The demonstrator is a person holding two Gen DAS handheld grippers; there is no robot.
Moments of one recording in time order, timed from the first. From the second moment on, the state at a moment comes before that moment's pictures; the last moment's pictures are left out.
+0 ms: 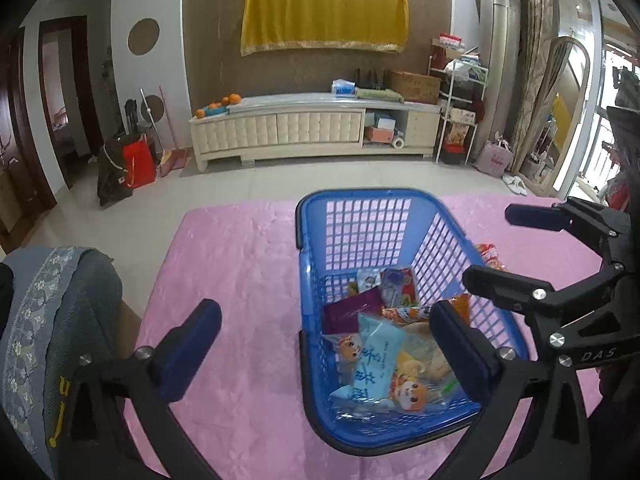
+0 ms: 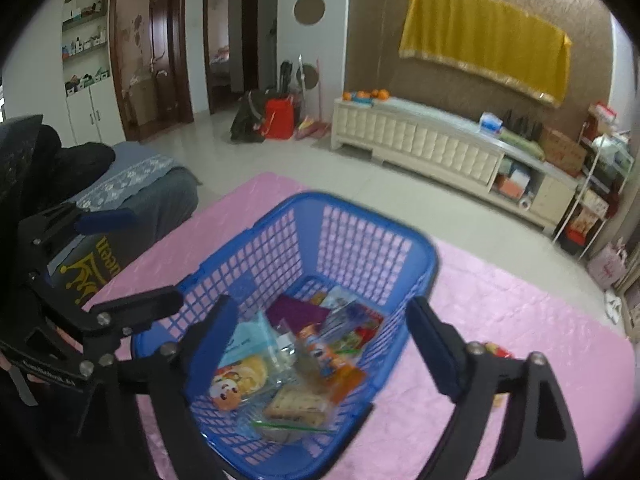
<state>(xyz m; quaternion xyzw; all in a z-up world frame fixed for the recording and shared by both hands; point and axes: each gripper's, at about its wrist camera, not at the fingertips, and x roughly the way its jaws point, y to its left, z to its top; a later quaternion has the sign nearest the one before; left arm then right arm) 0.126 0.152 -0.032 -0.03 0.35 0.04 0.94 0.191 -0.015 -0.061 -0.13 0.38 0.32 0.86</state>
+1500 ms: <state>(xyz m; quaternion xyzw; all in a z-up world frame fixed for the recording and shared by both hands) 0.297 0.108 -0.079 -0.06 0.50 0.04 0.86 0.326 -0.171 -0.161 -0.02 0.52 0.15 0.84</state>
